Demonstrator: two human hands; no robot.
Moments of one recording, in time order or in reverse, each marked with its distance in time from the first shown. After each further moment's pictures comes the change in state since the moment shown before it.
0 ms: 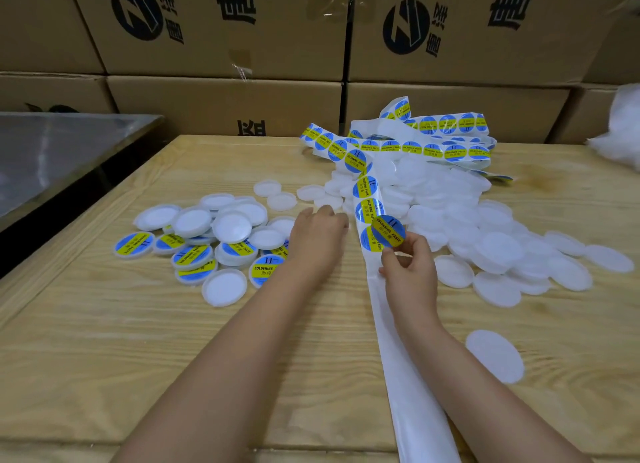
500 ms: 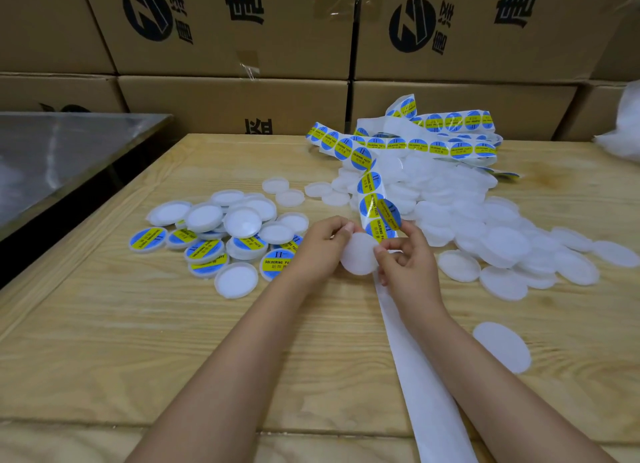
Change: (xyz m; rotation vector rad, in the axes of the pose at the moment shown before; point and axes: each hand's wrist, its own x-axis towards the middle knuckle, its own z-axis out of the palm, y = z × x) left_hand -0.033 0.003 -0.012 -1.076 -0.084 -0.256; right_hand -0.002 0.000 -0.001 0.070 -0.181 -0.020
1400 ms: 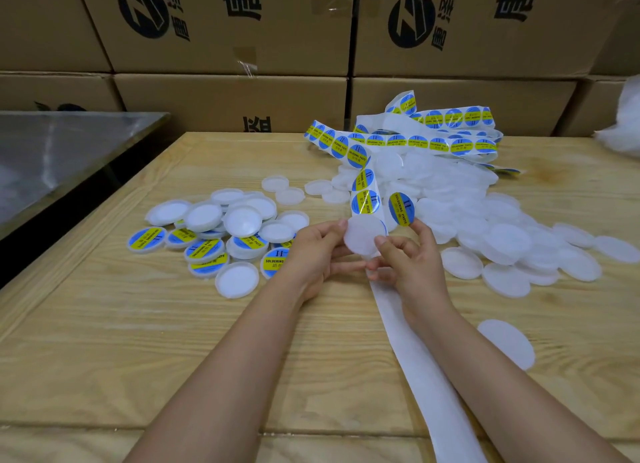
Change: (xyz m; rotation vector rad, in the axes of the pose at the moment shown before) left_hand -0.008 0.001 -0.003 -0.606 -0.043 -0.274; right_hand 0.001 -0.001 0.000 0.304 -0.013 0.124
